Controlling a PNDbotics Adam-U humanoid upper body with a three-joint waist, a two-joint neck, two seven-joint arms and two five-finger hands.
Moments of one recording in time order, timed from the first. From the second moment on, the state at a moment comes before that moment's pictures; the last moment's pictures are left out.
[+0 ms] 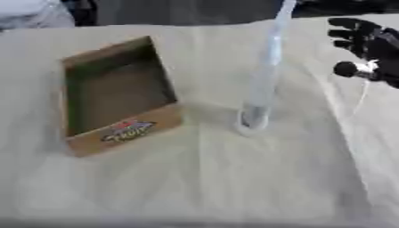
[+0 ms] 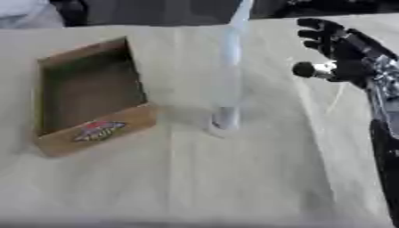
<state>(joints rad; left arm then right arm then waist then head) -0.16 0.47 0.21 -1.86 0.21 0.18 0.20 -0.56 -0.42 -0.17 -1.44 0.04 -0.03 0.59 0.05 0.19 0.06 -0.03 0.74</state>
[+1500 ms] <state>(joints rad) -0.15 0.46 0.21 -1.86 0.21 0.18 0.20 -0.52 -0.42 -0.13 -1.46 -0.01 0.00 0.65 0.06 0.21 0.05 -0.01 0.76</state>
